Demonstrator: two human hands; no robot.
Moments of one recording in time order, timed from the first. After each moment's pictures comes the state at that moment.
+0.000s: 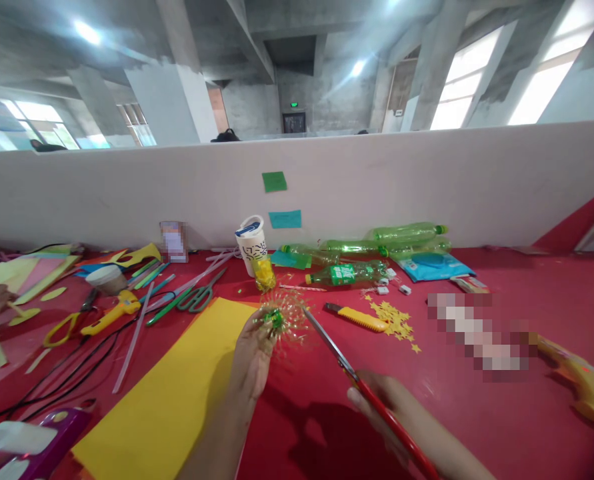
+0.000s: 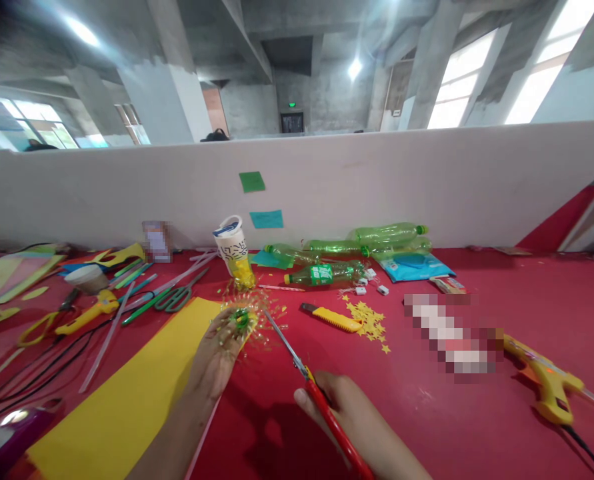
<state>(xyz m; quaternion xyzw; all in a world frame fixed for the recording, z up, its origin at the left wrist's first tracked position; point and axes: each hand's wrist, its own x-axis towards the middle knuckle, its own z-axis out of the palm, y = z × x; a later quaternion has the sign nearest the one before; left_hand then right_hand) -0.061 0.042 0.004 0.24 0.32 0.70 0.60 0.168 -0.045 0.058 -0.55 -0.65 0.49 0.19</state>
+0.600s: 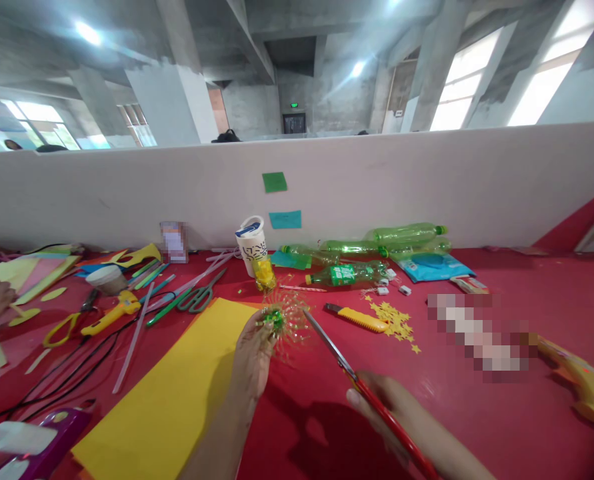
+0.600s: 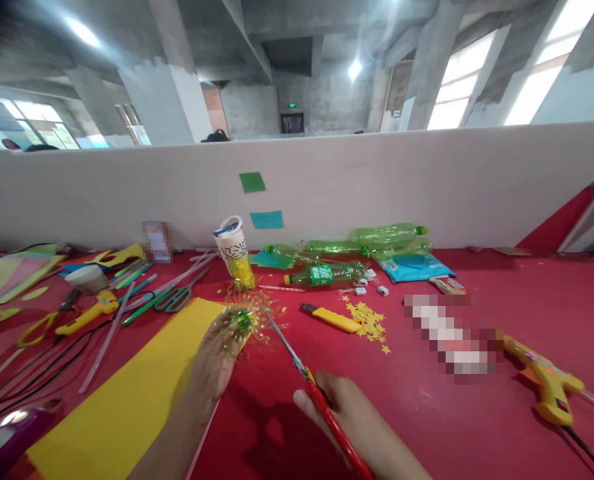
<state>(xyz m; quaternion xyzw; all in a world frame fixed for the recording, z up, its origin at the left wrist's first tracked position) -0.060 0.038 0.006 0.26 0.32 0.69 0.59 0.167 -0.046 0.055 -0.55 -0.64 0.49 0.19</state>
